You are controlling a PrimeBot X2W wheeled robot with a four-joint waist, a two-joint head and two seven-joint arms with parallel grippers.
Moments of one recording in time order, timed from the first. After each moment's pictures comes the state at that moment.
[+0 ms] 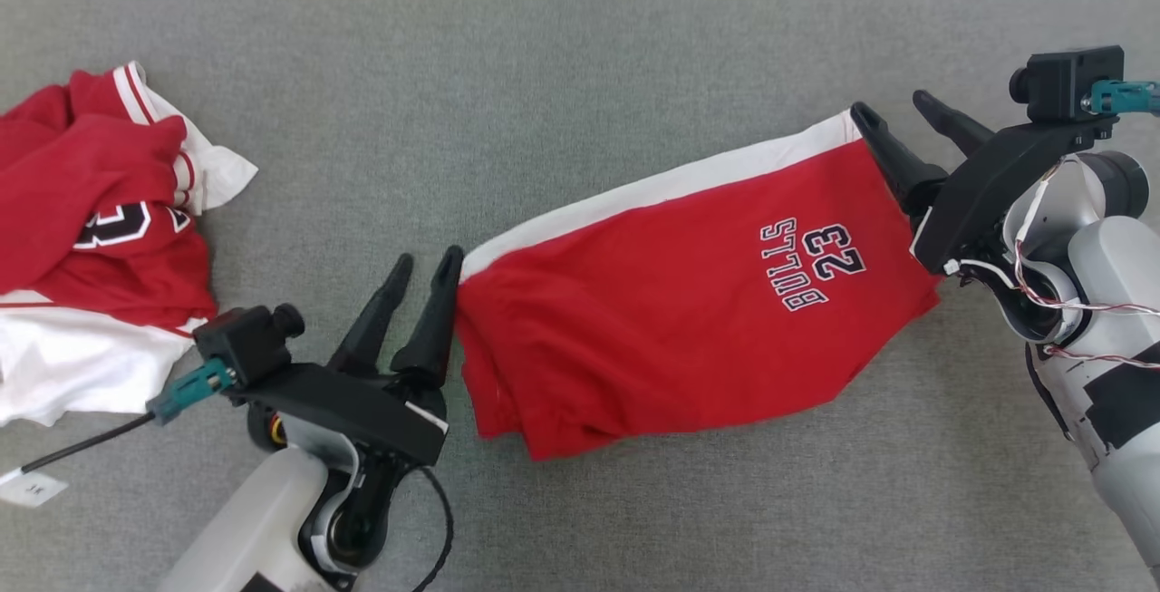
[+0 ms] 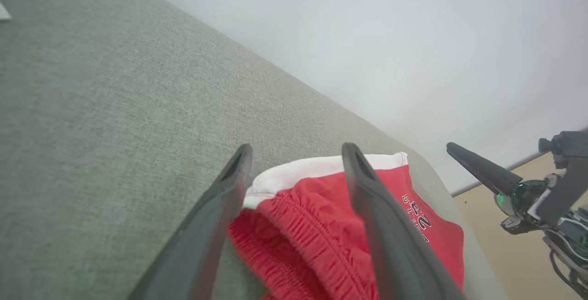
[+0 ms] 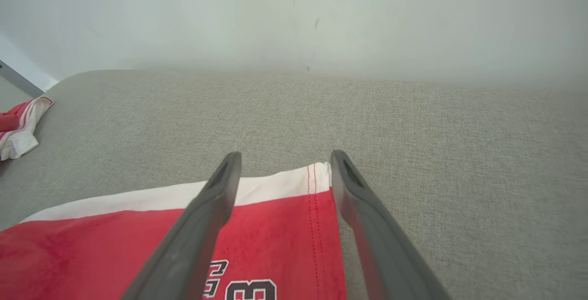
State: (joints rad) left arm -0.56 0.30 -0.62 0.37 -1.17 -0.12 -0.25; right arm -0.80 -0.52 0.40 0.48 0.73 0.13 0.26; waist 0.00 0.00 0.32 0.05
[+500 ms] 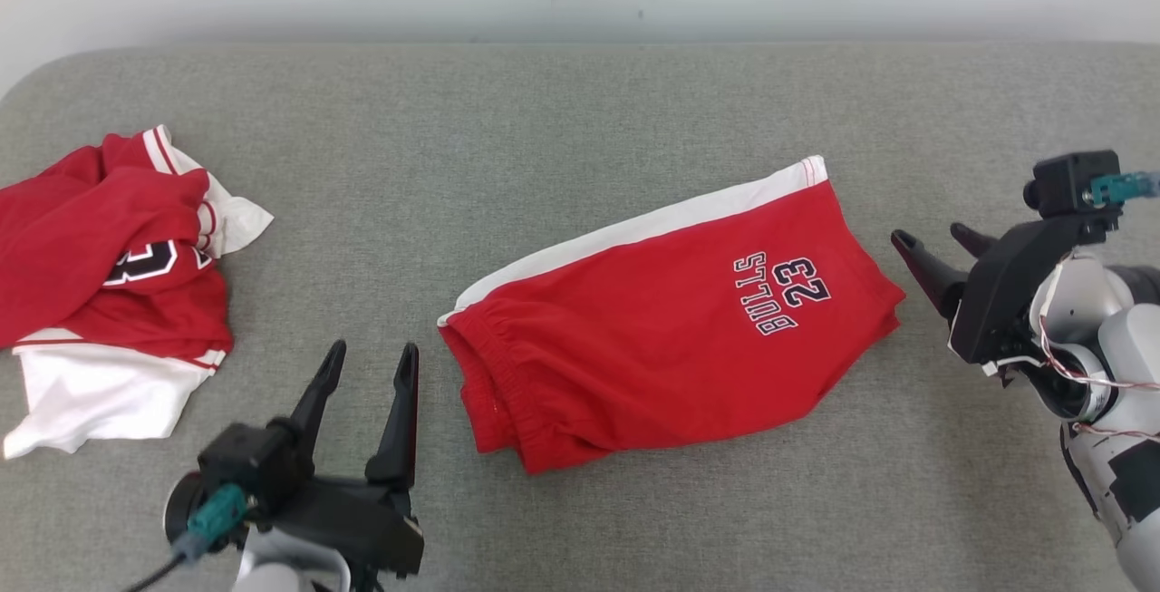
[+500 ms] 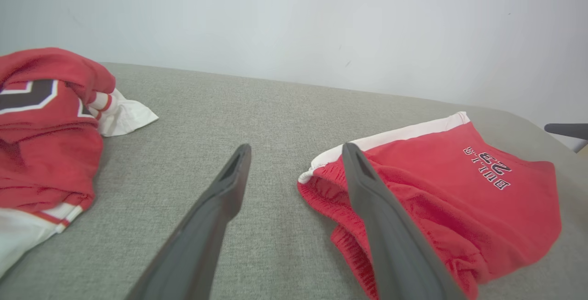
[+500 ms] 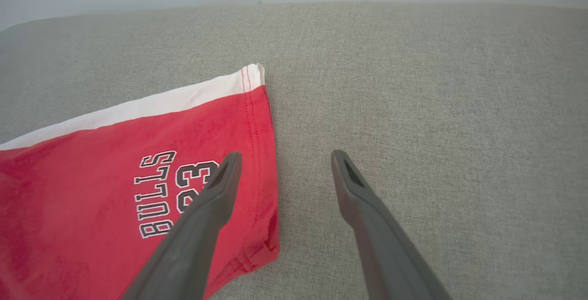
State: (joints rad) left arm -0.33 0.36 -0.53 0.21 -0.70 0.12 -0.26; right arm -0.64 -0.54 0.30 0.49 0.68 0.13 0.44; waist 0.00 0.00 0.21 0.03
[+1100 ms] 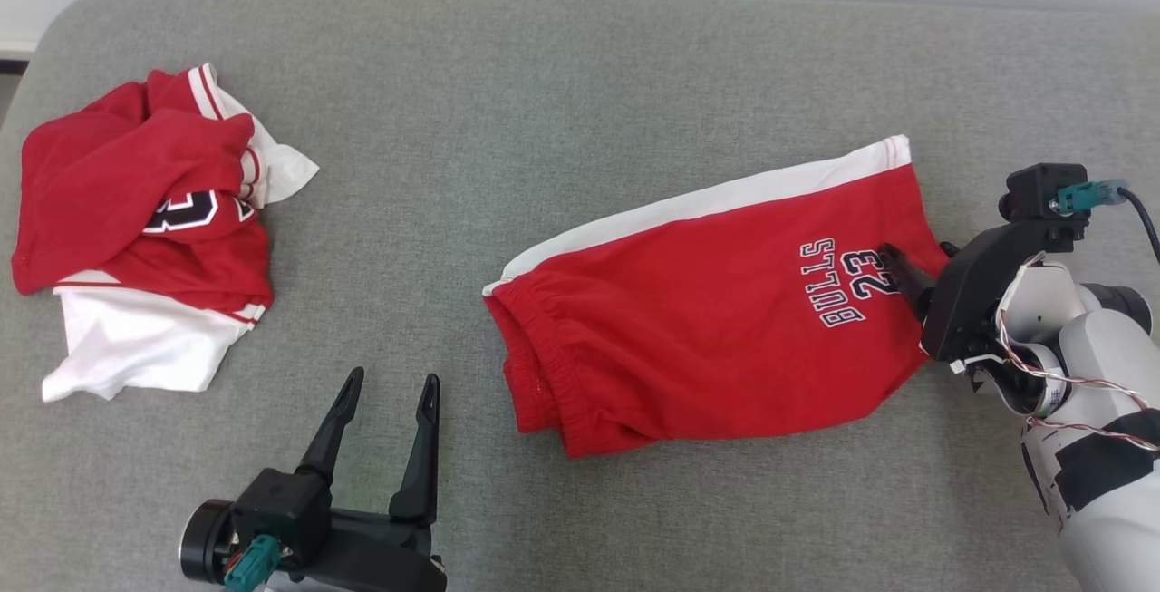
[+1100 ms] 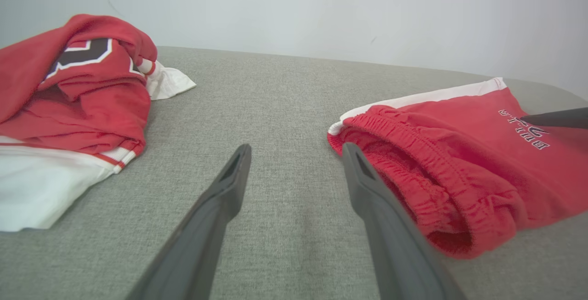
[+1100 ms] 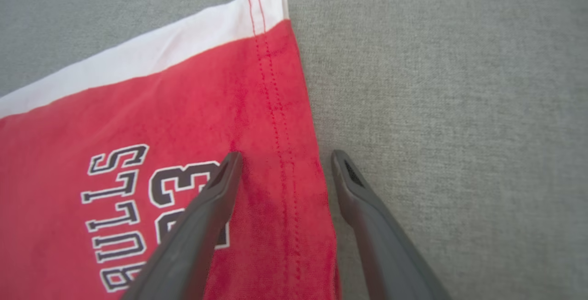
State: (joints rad) left arm -0.21 0.29 -0.46 0.13 -0.49 0.12 -0.26; right arm -0.64 -0.40 0.11 0.60 0.48 0.13 0.50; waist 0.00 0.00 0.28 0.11
